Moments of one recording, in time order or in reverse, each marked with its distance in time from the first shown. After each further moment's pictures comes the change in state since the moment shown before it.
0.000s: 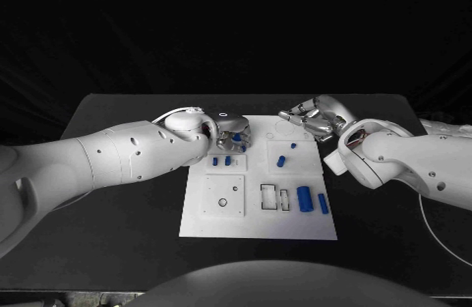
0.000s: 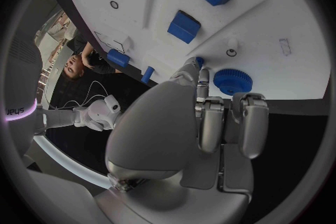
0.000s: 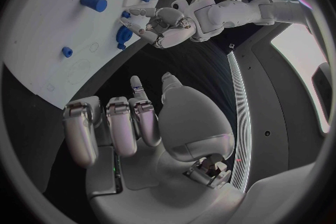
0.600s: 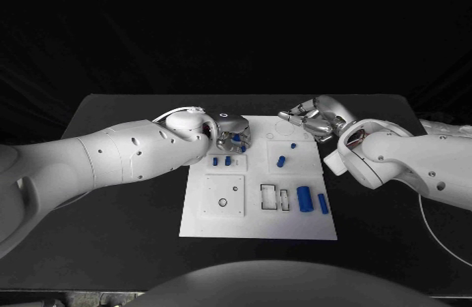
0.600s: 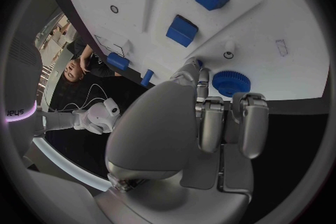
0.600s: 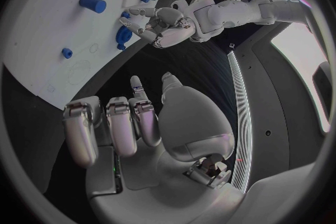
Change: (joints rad) left arm 0.001 0.004 0.001 -0.006 -0.021 0.021 -0.003; left_hand 0.004 -0.004 0.006 0.000 0.000 0.000 0.000 0.000 -0.003 0.000 0.000 0.000 0.000 0.000 0.000 0.000 0.000 0.000 0.000 0.000 0.000 0.000; right arm 0.000 0.002 0.000 -0.001 0.006 0.004 -0.004; right_hand 0.000 0.000 -0.006 0.000 0.000 0.000 0.000 0.000 0.000 0.000 0.000 0.000 0.000 0.000 0.000 0.000 0.000 0.000 0.000 0.000 0.000 0.000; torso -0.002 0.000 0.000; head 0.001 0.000
